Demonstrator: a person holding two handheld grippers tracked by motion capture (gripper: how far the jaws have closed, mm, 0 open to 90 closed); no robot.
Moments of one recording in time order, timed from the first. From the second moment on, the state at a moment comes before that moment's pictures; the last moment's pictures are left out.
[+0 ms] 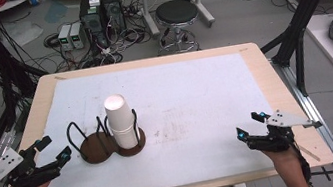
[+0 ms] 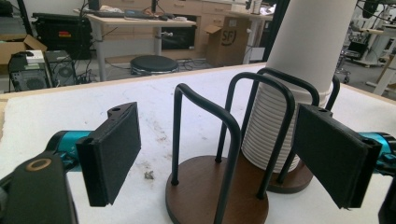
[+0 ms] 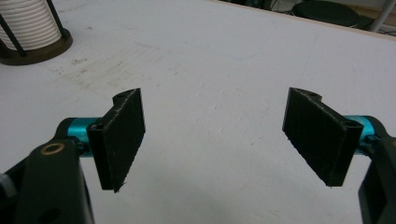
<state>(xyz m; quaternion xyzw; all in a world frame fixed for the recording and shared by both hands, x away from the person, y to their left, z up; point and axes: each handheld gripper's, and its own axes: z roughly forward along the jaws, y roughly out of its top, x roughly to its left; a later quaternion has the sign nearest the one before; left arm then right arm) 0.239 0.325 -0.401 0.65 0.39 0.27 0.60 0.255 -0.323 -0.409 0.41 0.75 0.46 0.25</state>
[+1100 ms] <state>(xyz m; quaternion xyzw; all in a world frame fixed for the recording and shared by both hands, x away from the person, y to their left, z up) 0.237 0.297 -0.361 0.65 0.35 0.20 0.64 0.255 -0.314 -0.407 0.40 0.76 0.46 0.24</state>
